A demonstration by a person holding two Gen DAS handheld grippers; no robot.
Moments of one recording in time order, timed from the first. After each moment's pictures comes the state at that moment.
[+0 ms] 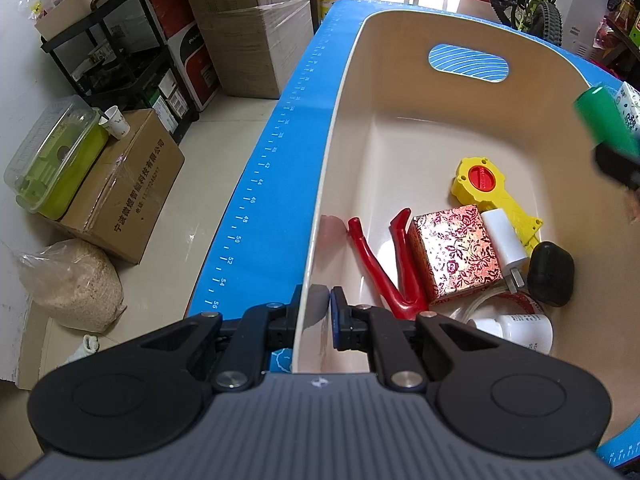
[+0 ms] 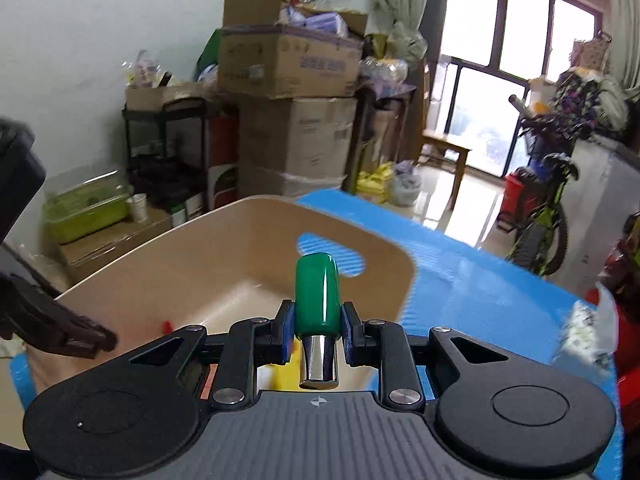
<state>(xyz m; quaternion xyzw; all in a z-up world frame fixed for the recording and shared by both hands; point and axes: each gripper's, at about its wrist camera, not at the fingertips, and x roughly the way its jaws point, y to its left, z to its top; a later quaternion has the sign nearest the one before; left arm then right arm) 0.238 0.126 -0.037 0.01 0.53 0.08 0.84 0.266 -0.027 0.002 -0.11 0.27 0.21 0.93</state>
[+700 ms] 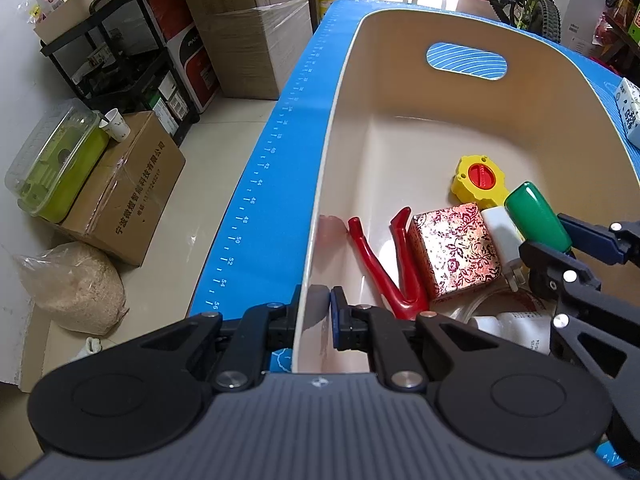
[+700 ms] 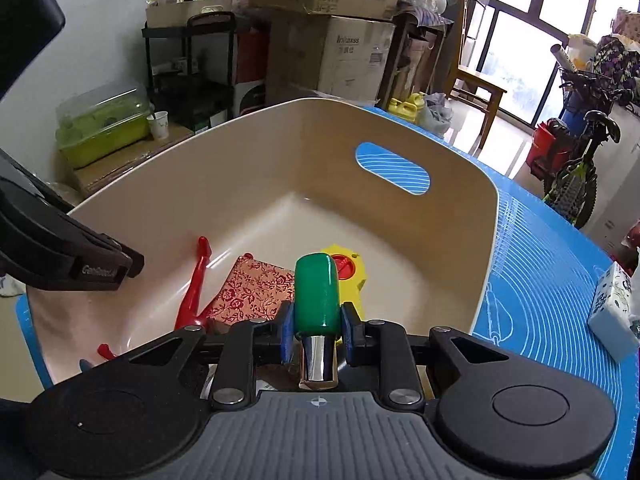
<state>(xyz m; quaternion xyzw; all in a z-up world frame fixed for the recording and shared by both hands) 0.237 0.124 -0.037 0.02 0.53 0.08 0.84 0.264 0.020 -0.031 -0.16 0.37 0.22 0.89</state>
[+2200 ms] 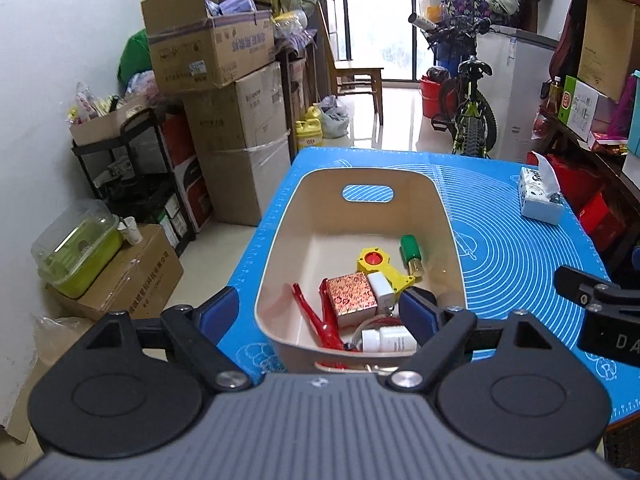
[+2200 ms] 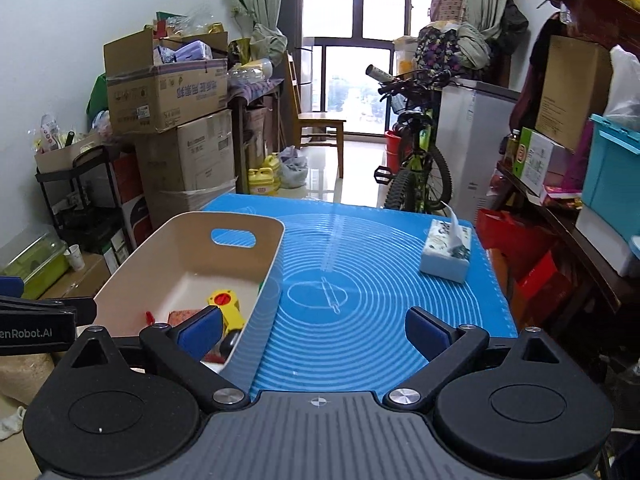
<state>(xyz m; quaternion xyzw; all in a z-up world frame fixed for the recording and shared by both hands) 0.095 0.050 0.069 0.03 0.33 0.06 0.94 0.113 -0.109 0.076 -0.01 0.29 0.03 0.96</state>
